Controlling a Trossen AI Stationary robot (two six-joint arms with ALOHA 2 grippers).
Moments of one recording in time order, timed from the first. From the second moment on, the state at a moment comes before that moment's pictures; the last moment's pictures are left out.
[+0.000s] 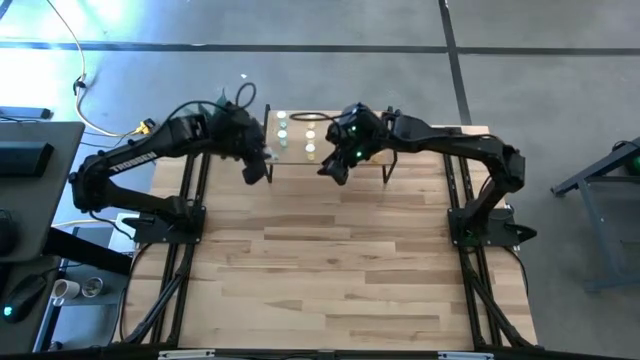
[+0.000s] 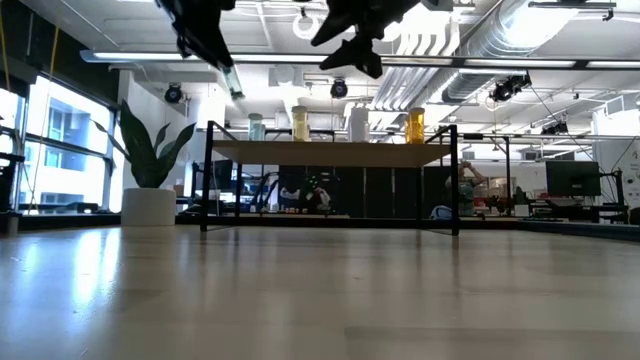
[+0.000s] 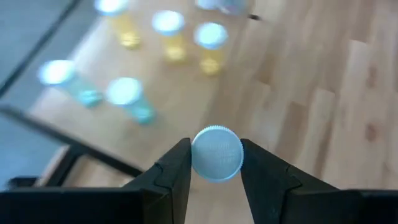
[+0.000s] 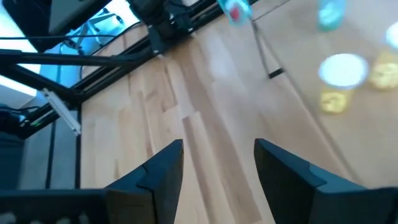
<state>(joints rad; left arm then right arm) 0.53 1.18 1.25 -0.91 -0.02 0.04 -0.28 1.69 1.62 -0.65 -0.33 0.32</state>
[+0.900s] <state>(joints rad) 0.56 1.49 1.50 -1.08 -0.09 -0.03 -0.46 1.67 1.62 -0.73 -0.35 0.15</state>
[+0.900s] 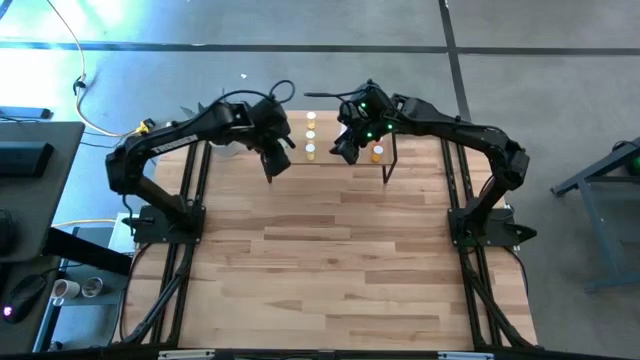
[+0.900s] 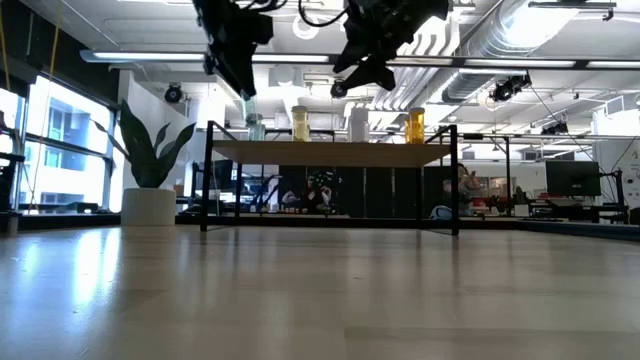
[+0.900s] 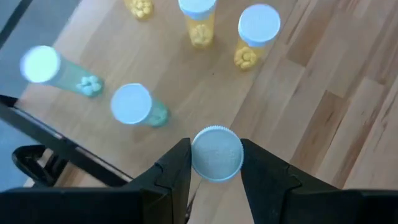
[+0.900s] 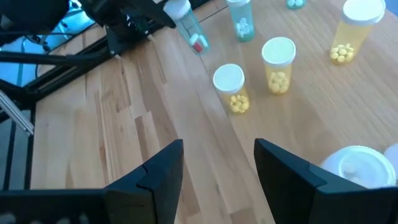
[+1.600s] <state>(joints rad) 0.55 1.56 1.50 -1.10 -0.14 -0.08 -0.46 1.67 1.62 -0.77 -0.35 0.09</state>
